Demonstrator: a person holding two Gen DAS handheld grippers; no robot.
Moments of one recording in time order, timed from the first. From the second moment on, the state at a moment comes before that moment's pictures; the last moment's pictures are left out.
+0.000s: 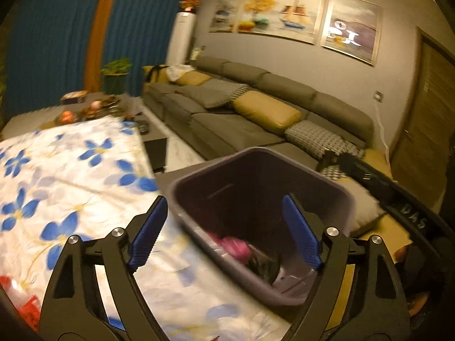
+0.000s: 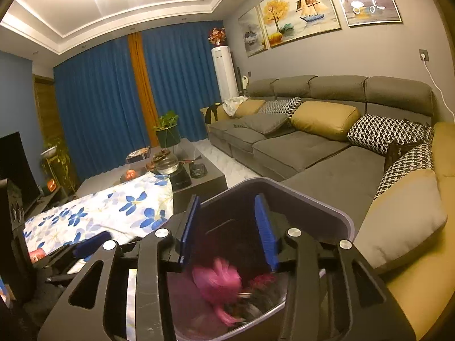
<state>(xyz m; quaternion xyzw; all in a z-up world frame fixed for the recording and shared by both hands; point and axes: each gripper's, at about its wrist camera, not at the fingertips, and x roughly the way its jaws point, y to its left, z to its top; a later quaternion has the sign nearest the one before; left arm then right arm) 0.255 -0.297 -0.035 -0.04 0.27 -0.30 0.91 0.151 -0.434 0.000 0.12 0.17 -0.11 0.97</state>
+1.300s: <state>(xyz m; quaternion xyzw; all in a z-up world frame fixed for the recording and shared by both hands) 0.033 0.058 -0.021 -0.04 0.18 0.04 0.98 0.058 -0.172 -0.020 0.03 0.17 0.11 0.98</state>
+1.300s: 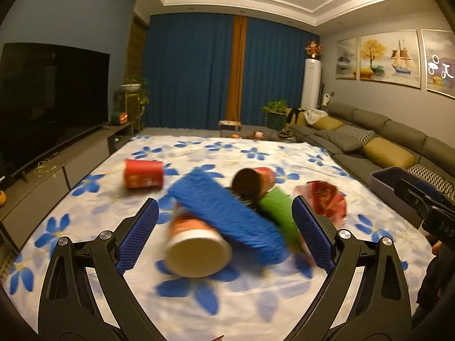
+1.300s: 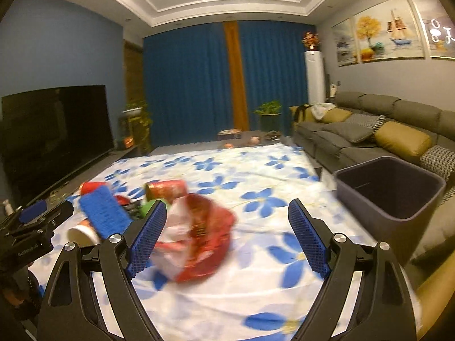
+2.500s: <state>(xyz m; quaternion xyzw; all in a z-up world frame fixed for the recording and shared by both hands) 0.079 0.126 -0.076 -0.11 0.32 0.00 0.94 0.101 -0.028 -0.066 -0.09 0.26 0.20 0.94</state>
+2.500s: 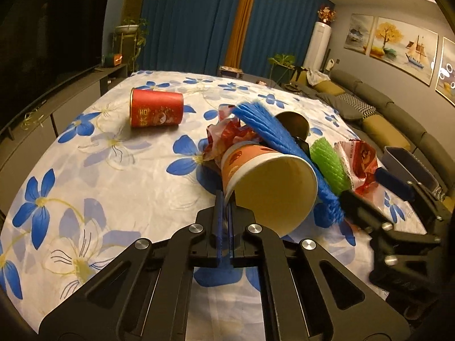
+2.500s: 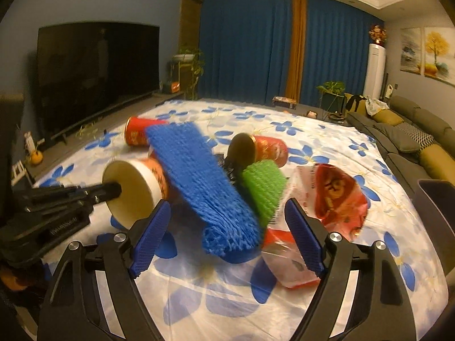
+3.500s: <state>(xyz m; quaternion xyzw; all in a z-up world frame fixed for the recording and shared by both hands) 0.055 0.129 -0.056 -0.14 0.27 -0.02 0.95 0.097 -0.073 -0.041 -0.01 0.25 0.21 0.94</state>
